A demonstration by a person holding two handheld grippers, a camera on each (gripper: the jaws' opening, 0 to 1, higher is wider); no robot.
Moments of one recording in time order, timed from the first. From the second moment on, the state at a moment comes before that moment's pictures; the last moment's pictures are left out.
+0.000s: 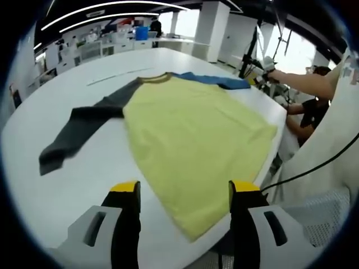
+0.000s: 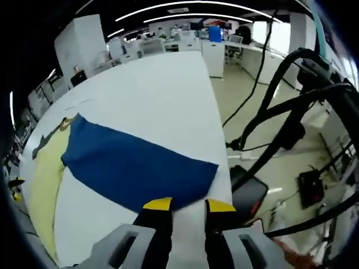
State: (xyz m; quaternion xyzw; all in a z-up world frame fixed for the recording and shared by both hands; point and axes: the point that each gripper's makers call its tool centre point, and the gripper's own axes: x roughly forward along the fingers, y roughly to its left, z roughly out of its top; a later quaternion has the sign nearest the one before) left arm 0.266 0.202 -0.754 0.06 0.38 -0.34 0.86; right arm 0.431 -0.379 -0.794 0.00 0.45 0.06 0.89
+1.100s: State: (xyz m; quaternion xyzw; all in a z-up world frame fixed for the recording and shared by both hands) left arm 0.261 0.206 -0.750 0.06 0.37 -0.35 0.86; right arm 0.438 -0.356 -0.744 -0.04 0.42 0.09 0.90
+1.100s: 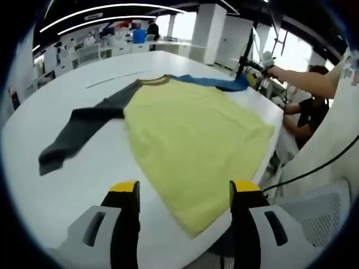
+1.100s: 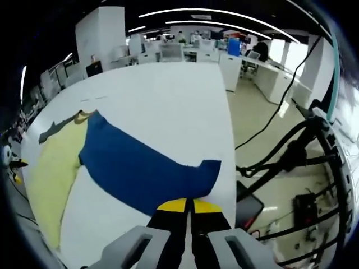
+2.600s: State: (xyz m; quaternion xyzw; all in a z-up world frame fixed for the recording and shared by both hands) left arm 0.247 0.218 -0.739 0.06 0.34 -0.38 0.86; right arm 0.457 -0.215 -0.703 -0.03 0.40 0.19 0.90
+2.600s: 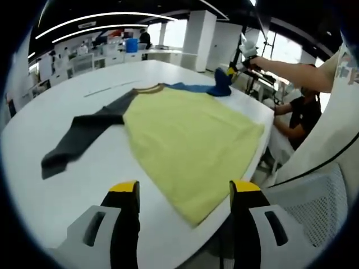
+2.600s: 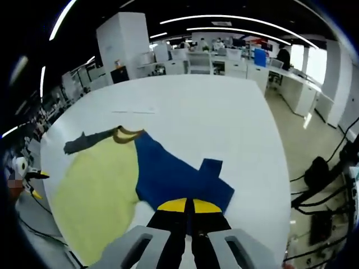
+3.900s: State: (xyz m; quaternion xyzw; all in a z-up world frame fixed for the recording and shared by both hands) left arm 0.246 0.228 -0.741 0.05 0.34 -0.39 0.86; right arm 0.476 -0.080 -0.697 -0.05 0.40 0.30 0.86
